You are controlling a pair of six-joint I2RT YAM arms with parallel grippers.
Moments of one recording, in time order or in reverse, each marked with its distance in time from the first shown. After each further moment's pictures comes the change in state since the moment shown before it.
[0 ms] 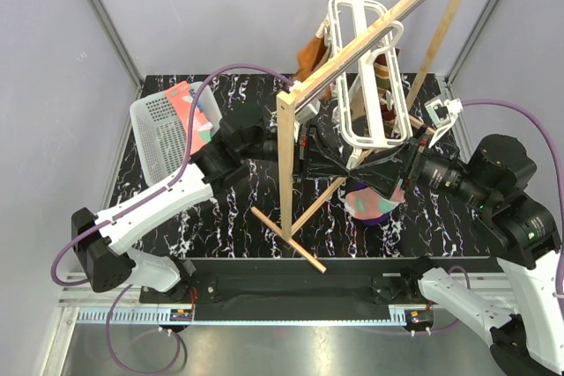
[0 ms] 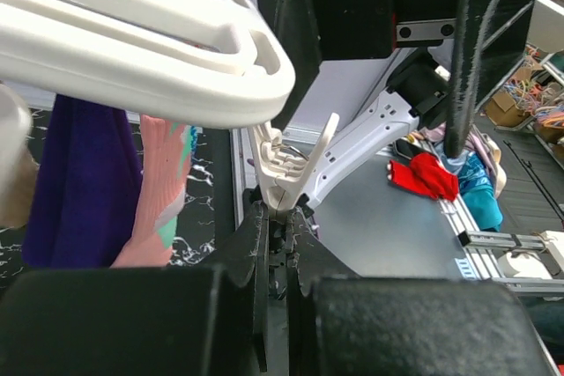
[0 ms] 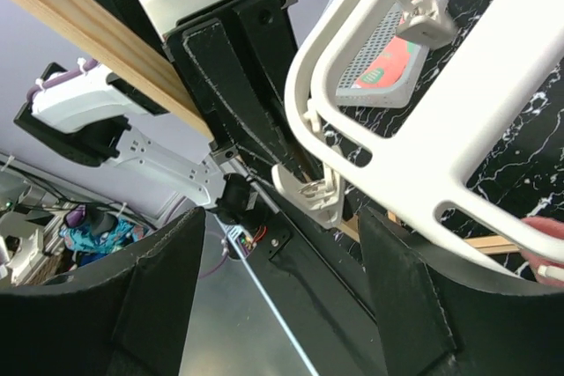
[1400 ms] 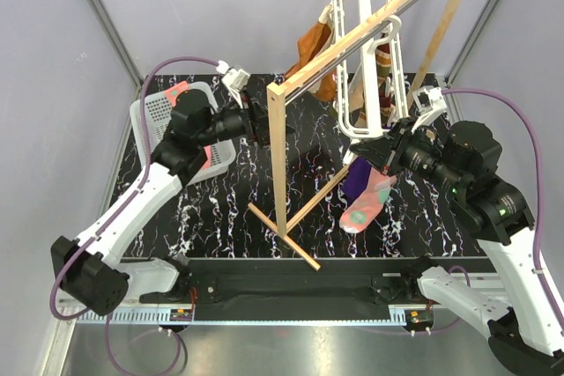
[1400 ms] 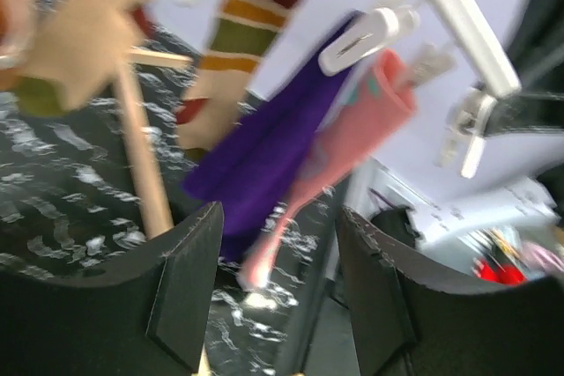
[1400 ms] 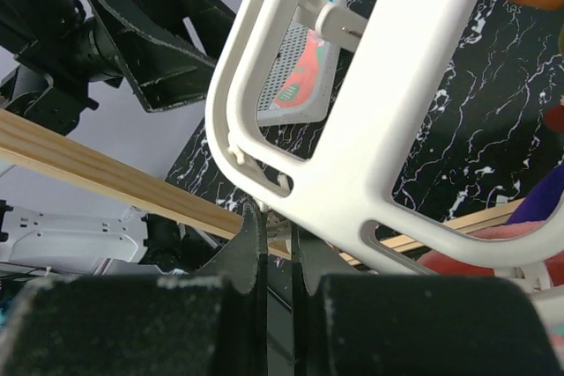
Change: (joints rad) left arm 0.390 -0.124 -0.171 -0.043 -0.109 -0.114; right arm 0.000 0.060 -0.085 0.071 0.220 -0.028
